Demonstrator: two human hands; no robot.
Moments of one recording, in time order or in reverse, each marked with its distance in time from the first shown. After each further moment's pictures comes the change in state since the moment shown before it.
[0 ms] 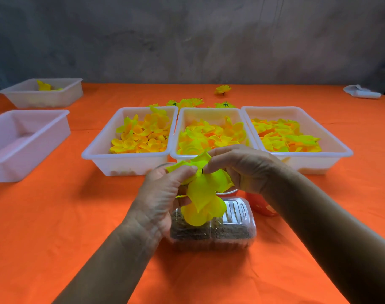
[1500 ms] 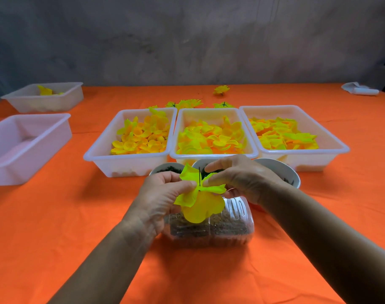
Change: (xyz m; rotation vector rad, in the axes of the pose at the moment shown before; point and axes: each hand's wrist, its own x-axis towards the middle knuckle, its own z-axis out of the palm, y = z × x) left_hand -0.004 -0.005 -0.009 0.243 0.040 -0.060; right_hand -0.002 0.027 -0.007 -0.312 0.186 -0.051
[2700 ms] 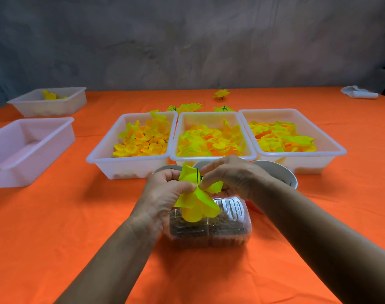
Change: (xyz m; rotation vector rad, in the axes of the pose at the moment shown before) left_hand 0.001 0.003 0.009 0.003 0.050 0.034; right_hand 0.003 -0.008 0.006 0.043 -0.077 0.051
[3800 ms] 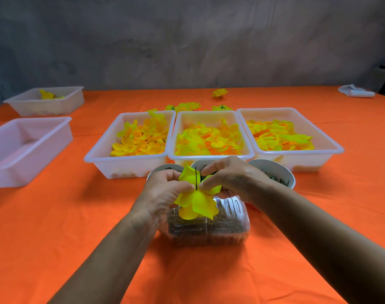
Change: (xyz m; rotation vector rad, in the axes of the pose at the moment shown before) left_hand 0.001 0.000 -0.002 0.116 -0.042 -0.006; right_hand 0.002 0.010 -0.003 -0.083 0.061 -0.039
